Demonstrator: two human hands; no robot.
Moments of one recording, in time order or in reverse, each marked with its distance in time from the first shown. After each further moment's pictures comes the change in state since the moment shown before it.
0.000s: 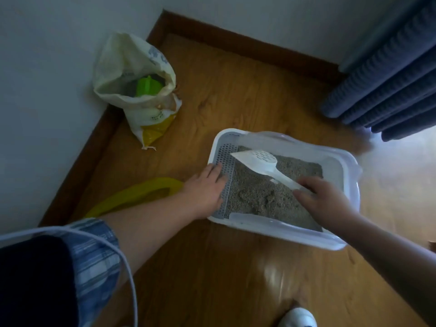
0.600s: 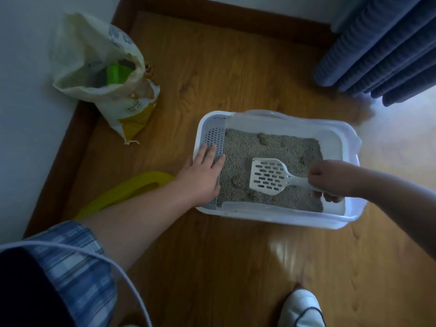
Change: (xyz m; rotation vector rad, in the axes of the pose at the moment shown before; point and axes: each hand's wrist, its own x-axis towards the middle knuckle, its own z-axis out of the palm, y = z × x) left_hand 0.028 0.010 0.007 0.041 -0.057 -0.013; right_hand 0.037 0.039 -0.024 -0.177 -0.490 0.255
